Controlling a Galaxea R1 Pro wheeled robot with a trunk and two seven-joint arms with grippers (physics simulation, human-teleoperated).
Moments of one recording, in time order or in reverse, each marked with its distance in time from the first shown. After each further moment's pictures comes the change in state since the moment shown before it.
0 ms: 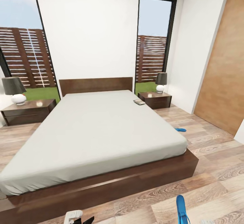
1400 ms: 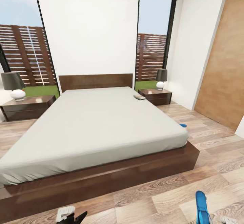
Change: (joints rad) left arm 0.000 0.041 0.058 -0.037 0.001 0.003 -0.040; right arm 0.000 -0.105 -0.007 -0.006 -0.161 0.054 -0.155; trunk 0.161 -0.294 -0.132
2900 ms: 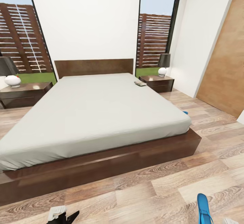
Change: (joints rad) left arm 0.000 0.067 0.007 -0.007 -0.001 0.003 0.003; right arm 0.000 -0.011 -0.002 0.000 -0.001 0.075 -0.001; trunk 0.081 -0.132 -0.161
